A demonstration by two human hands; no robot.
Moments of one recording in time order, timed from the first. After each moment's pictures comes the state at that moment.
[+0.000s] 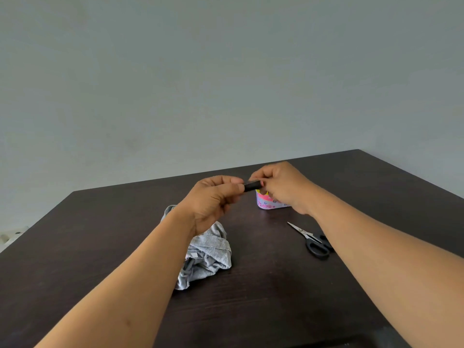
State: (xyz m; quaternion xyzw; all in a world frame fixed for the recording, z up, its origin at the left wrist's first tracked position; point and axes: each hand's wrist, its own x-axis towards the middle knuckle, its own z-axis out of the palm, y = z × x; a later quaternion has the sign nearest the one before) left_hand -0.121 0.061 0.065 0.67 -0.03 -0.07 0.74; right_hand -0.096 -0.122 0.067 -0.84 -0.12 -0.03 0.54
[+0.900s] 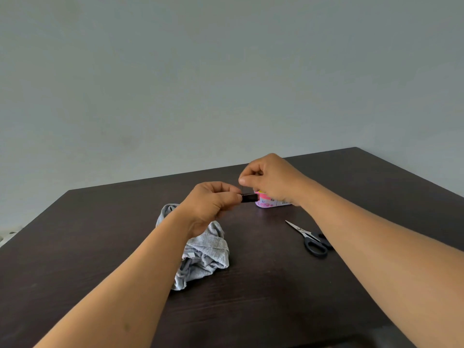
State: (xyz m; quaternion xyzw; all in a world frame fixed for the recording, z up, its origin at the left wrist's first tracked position) left_hand -0.120 0.064 0.056 0.75 -0.03 -0.05 0.66; right_hand -0.100 -0.113 0.083 -0.88 -0.19 -0.06 0.43
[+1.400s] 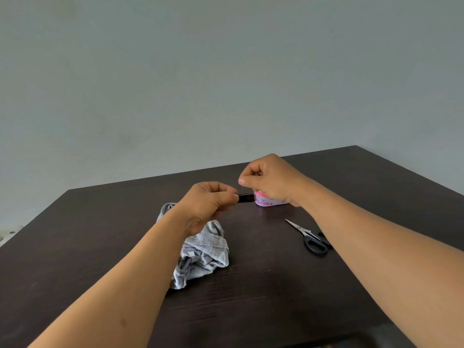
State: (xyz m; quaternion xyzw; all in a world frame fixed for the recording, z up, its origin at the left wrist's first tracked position) left_hand -0.122 0.067 0.059 0.76 -0.01 -0.06 0.65; right_hand -0.102 -0.113 0.081 -0.88 -0.17 -0.05 0.45
